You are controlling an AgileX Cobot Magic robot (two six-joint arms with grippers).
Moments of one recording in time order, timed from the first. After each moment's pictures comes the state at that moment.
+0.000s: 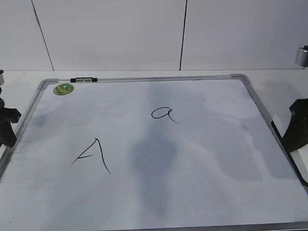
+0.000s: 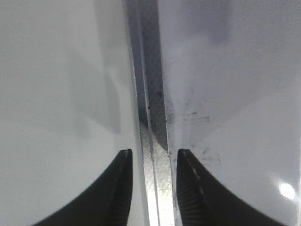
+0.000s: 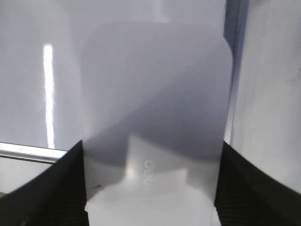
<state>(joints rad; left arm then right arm) 0.03 1.81 -1.08 -0.26 0.79 0.21 0.09 1.39 -1.03 0.18 1.14 -0.10</state>
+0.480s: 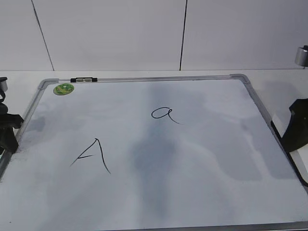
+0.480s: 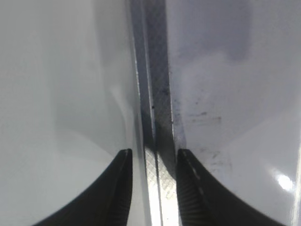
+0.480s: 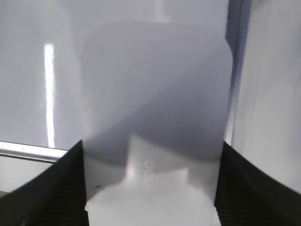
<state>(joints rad) 0.03 1.85 -1.08 -0.26 0.79 0.21 0.09 1.39 -1.03 0.18 1.14 -0.11</state>
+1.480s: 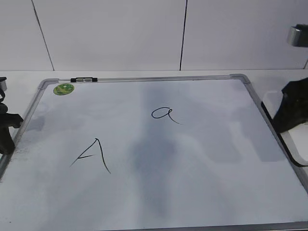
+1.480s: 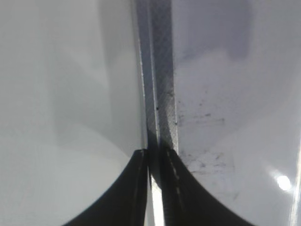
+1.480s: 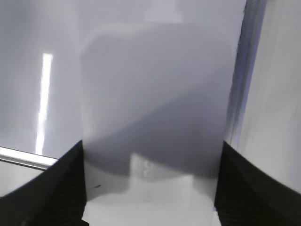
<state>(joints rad) 0.04 1.85 -1.08 -0.27 0.79 0.21 0.16 1.39 -1.12 0.17 1.14 -0.12</state>
